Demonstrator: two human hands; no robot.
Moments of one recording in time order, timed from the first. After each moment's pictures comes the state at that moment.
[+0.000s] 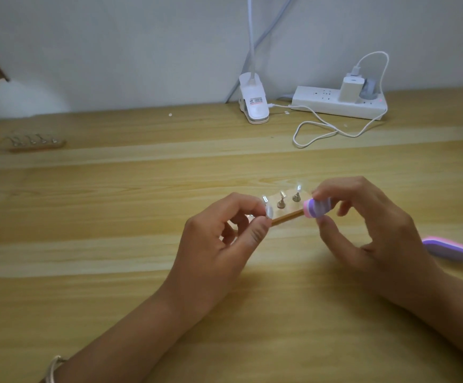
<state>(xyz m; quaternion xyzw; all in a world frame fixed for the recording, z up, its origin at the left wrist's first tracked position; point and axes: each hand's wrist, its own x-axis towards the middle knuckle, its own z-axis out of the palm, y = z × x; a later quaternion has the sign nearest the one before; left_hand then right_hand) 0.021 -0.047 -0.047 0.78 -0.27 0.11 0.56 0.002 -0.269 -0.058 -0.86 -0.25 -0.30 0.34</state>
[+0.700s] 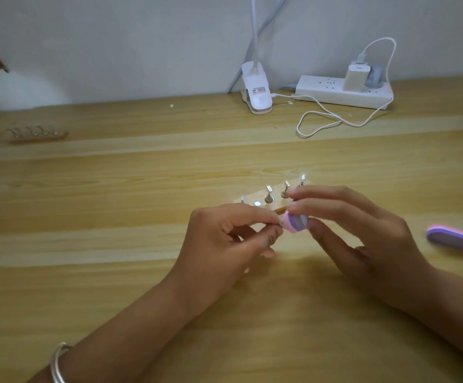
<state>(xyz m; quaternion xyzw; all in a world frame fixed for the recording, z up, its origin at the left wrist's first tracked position) 0.015 -0.043 -0.052 0.76 -0.23 0.01 0.61 -0.006 -0.252 -0.061 -0.83 -0.33 -0.28 0.34</state>
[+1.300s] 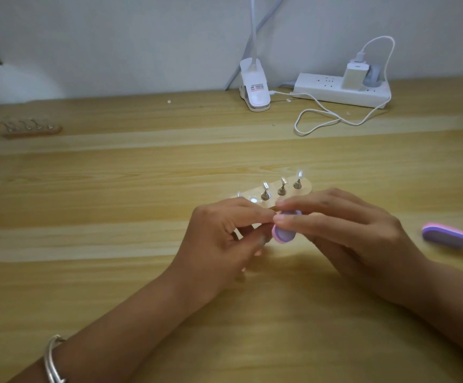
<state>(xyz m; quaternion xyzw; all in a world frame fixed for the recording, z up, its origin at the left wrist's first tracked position) 0.019 -0.046 -0.055 0.79 -0.28 0.03 0.54 -0.002 -0.260 -0.061 -0.85 -0.38 -0.25 0.27</state>
